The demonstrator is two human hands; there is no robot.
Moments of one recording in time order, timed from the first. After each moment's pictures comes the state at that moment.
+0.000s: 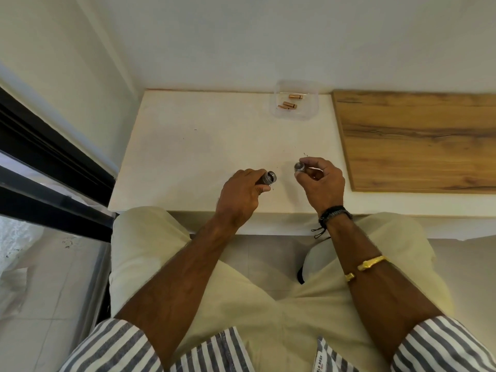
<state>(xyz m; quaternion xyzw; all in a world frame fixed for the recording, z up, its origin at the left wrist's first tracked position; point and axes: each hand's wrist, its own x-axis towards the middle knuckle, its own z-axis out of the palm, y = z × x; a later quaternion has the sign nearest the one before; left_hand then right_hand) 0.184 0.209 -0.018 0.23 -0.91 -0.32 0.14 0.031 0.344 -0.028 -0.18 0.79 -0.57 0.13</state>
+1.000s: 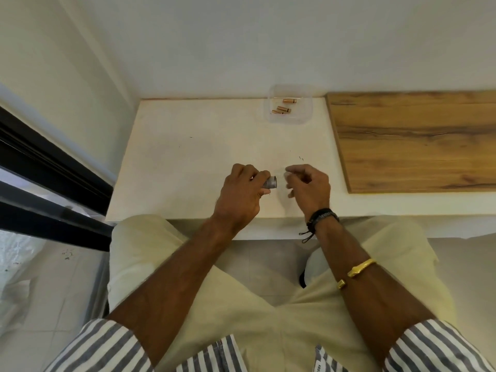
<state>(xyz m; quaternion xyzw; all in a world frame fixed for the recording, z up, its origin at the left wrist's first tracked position) 0.176 0.215 0.004 0.16 -0.97 -0.13 0.14 0.045 0.336 -0.014 -0.12 0.77 -0.60 0.18</state>
